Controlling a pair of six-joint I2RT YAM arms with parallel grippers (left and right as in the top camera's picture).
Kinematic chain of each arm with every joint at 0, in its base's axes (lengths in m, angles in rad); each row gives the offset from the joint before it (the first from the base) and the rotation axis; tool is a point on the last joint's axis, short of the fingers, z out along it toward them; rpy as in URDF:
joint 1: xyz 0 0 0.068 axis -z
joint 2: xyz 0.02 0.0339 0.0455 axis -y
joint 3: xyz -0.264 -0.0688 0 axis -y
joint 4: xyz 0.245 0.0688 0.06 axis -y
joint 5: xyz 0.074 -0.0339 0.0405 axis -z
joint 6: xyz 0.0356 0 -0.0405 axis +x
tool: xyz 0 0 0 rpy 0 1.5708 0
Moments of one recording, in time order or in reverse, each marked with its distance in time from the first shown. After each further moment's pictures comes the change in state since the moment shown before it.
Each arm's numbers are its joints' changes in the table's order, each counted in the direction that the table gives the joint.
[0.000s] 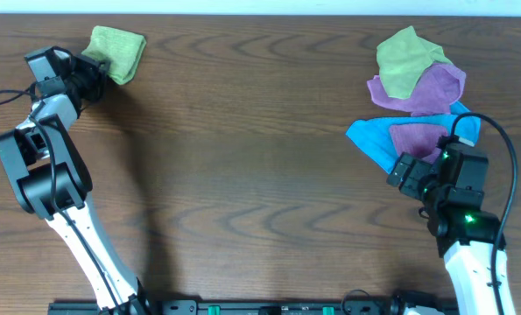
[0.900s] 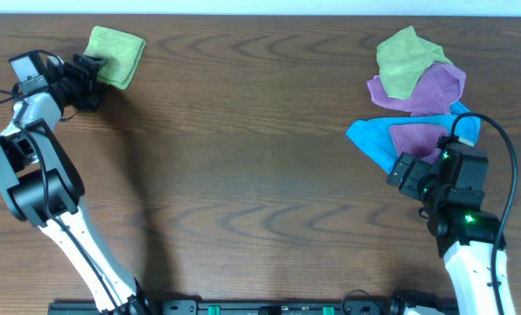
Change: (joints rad) left arm -0.058 0.041 0.039 -0.304 0.116 0.130; right arm 0.000 0.000 0.000 0.000 -0.002 0.000
